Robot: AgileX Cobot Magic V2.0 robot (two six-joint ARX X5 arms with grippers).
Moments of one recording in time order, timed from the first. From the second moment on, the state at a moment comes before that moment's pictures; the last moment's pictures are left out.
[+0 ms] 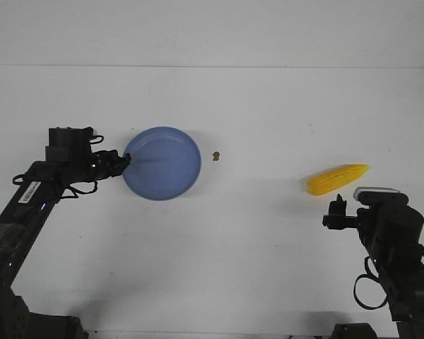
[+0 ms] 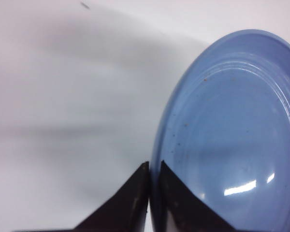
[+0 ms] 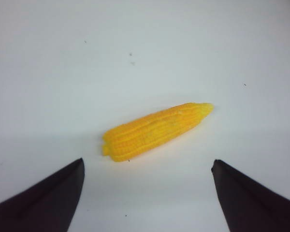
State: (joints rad) left arm -0.04 1.52 1.19 -0.42 0.44 -0.28; right arm 0.04 0.75 0.86 -0.65 0.08 0.08
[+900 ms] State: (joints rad) left arm -0.40 1.52 0.91 -0.27 0.36 -0.35; right arm 0.04 0.75 0.86 -0.65 0.08 0.08
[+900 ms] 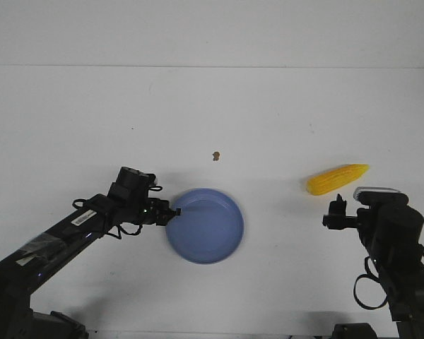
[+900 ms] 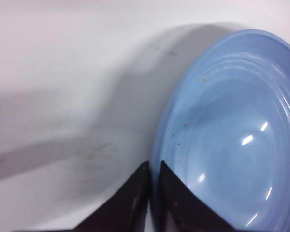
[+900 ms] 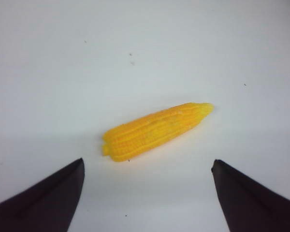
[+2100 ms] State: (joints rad) left arm -0.19 1.12 0.96 -0.27 0.00 -0.03; right arm 0.04 0.81 0.86 -0.58 0.20 0.24
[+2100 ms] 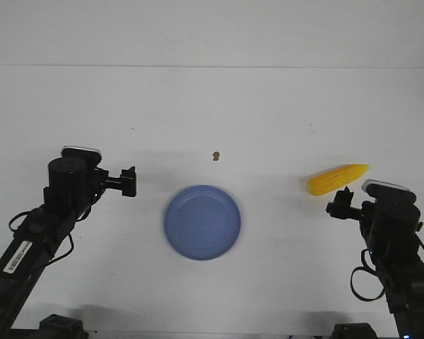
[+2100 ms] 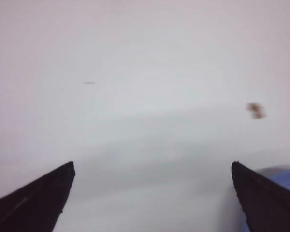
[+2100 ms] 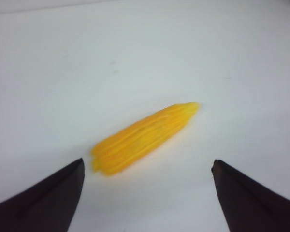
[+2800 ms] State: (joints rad) left arm -0.17 1.09 0.96 -0.29 -0.01 -0.01; right arm -0.17 1.40 0.86 -0.18 -0.04 0.53
